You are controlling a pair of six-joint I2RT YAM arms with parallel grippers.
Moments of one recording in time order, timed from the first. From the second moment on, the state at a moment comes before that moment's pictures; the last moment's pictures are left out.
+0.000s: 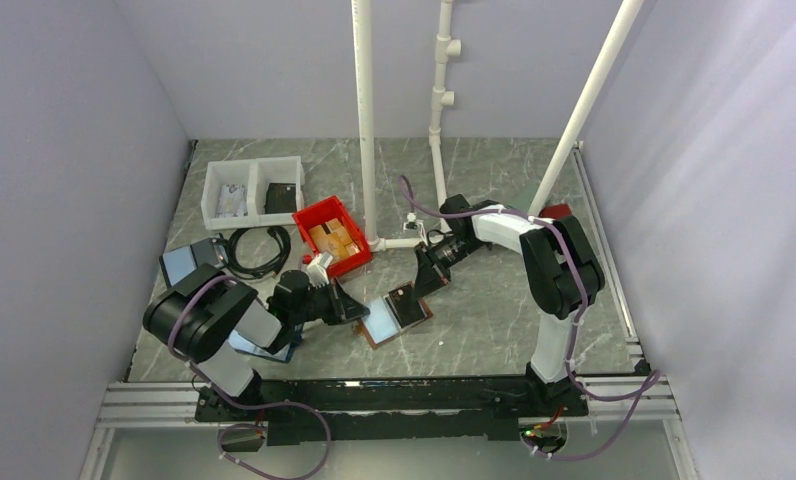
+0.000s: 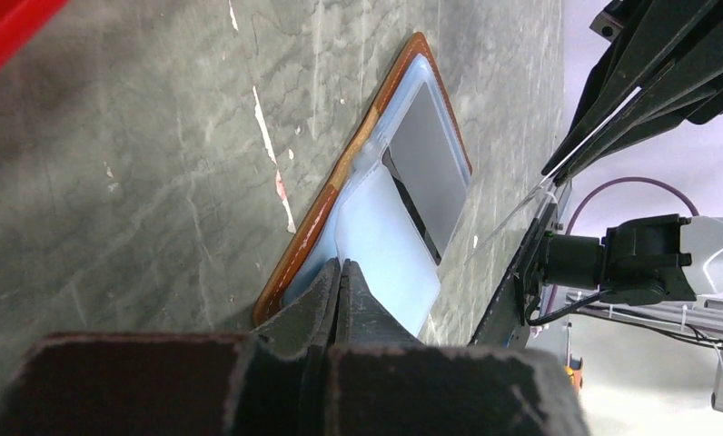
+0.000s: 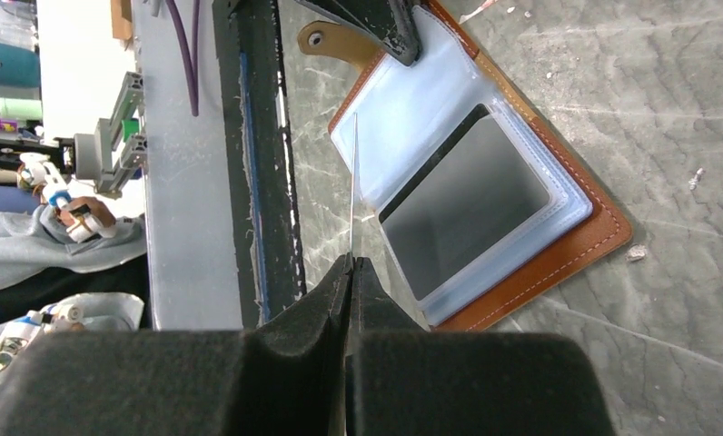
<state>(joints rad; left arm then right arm) -0.52 1.63 0.16 1.01 0.49 -0.88 0.43 1.90 1.18 -0.81 -1.12 -0.53</state>
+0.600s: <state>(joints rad) -0.52 0.70 0.23 0.14 0.24 -0.79 0.41 1.79 1.18 -0.82 -1.12 -0.57</state>
